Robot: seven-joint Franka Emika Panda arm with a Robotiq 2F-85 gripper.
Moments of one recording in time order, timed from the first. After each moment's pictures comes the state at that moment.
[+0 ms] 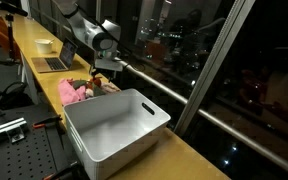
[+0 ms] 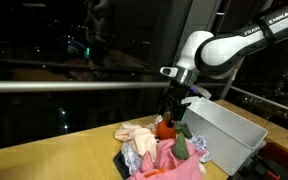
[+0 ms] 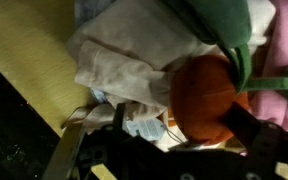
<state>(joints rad) 0.14 0.60 0.27 -1.79 0.00 2.39 -0.90</state>
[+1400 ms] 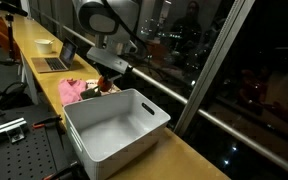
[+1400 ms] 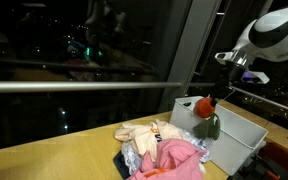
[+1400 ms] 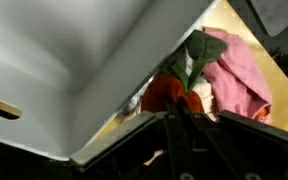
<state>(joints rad) -0.12 0.10 0.20 -2.20 0.32 2.30 -0.95</state>
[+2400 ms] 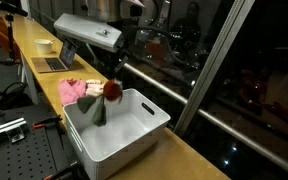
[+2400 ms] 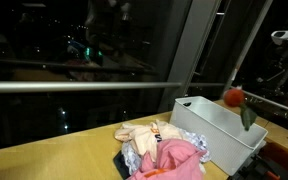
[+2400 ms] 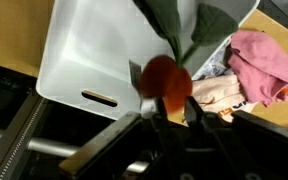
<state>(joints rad) -0.07 -0.35 -0.11 -2.45 0.30 2.33 -0.96</state>
